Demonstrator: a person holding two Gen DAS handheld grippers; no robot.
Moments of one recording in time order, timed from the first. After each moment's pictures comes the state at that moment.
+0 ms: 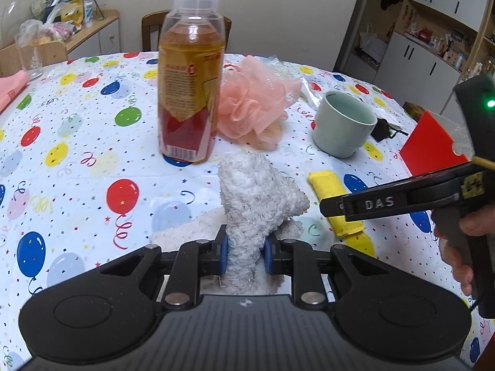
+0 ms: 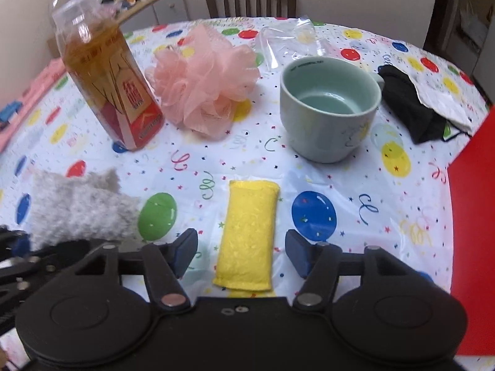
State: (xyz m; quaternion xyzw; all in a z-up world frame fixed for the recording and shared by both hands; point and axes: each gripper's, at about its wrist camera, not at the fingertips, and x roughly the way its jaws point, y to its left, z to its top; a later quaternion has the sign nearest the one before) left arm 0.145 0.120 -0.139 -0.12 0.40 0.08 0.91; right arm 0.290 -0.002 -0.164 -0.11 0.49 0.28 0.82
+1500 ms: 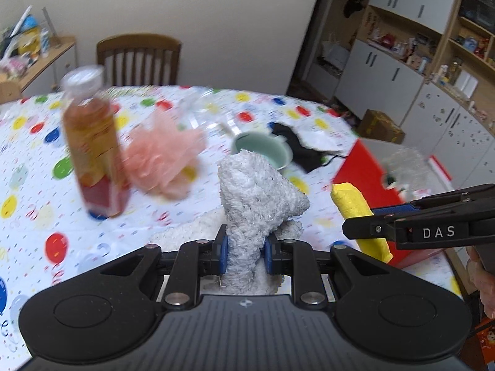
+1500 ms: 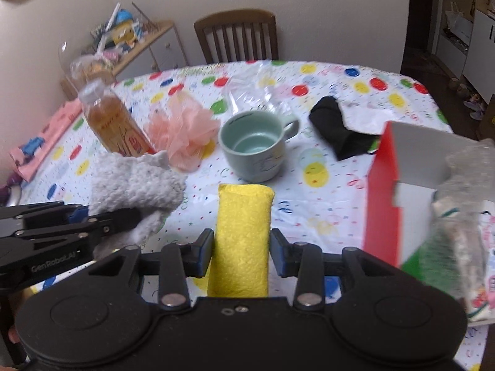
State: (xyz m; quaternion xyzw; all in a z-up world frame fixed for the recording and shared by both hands) left arm 0.189 0.037 -0.072 -0.11 0.37 0.01 0.92; right arm 0.279 -0.121 -0.068 -0.05 0.46 0.29 0.84
